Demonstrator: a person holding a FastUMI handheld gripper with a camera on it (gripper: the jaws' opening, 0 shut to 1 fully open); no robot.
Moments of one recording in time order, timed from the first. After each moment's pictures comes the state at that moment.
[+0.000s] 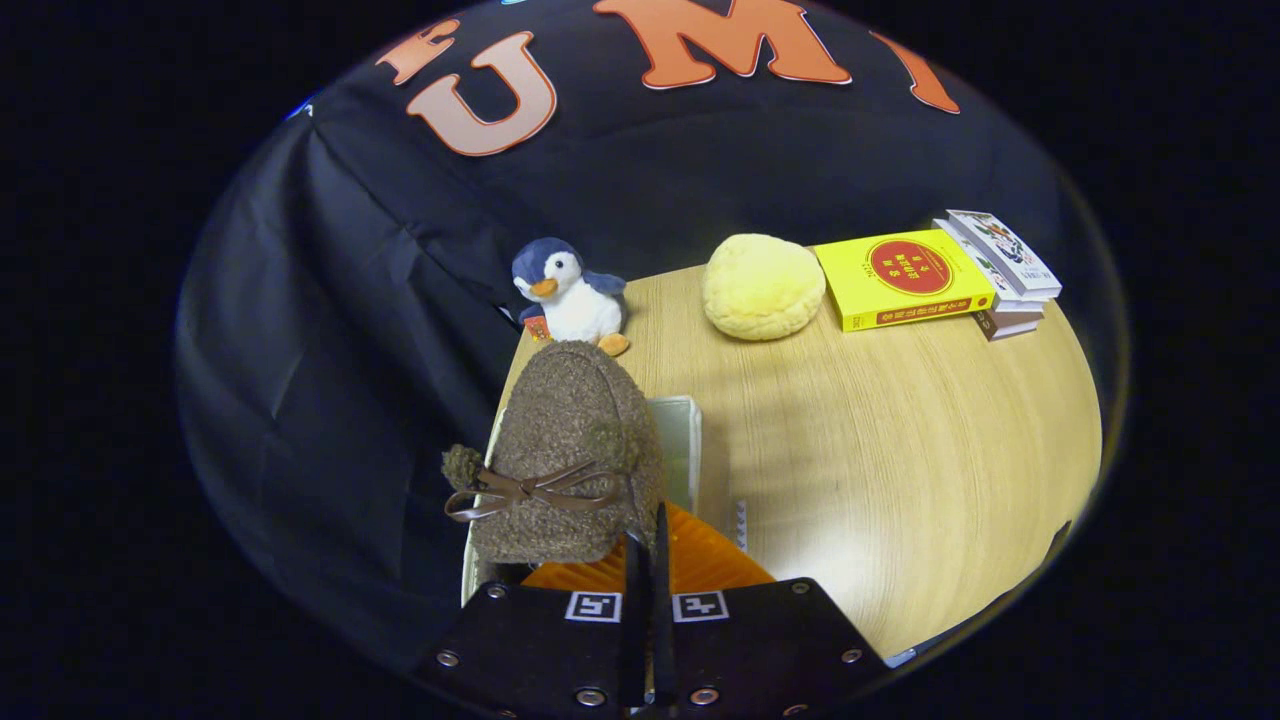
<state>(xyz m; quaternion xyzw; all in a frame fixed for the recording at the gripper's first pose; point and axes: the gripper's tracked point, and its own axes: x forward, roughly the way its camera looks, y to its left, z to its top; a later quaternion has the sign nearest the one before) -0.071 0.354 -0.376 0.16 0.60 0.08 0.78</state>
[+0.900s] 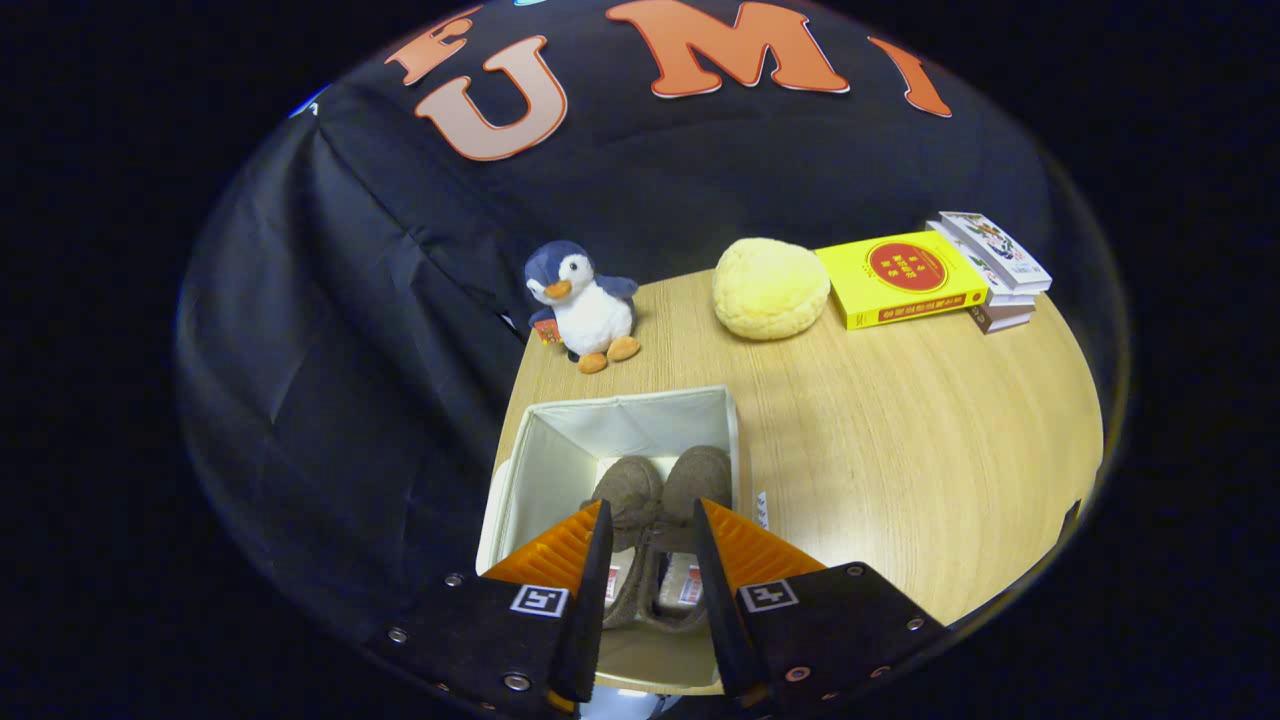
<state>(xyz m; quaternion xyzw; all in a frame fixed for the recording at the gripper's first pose) -0.073 0.358 -0.348 0.15 0.57 0.08 0.81</state>
